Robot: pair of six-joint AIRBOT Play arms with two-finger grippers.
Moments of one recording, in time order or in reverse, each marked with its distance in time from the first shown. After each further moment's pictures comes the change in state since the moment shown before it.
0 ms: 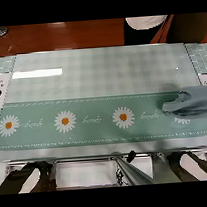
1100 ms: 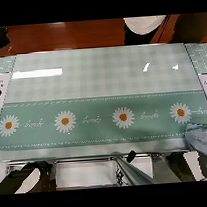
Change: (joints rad) left arm 0.000 -0.131 0.003 0.038 0.085 0.095; right arm -0.857 0.197 -0.611 -0.431 -0.077 -0.277
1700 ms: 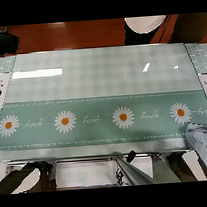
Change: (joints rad) left arm -0.004 -0.095 0.016 0.040 -0.094 0.000; right arm 0.232 -0.056 0.161 0.235 -0.408 -0.143
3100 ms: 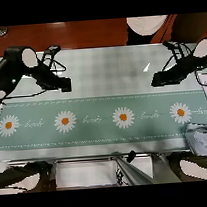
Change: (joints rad) left arm -0.372 -0.325 0.089 0.269 -0.616 -0.326; right arm 1.138 -0.430 0.230 0.607 -0.060 0.054
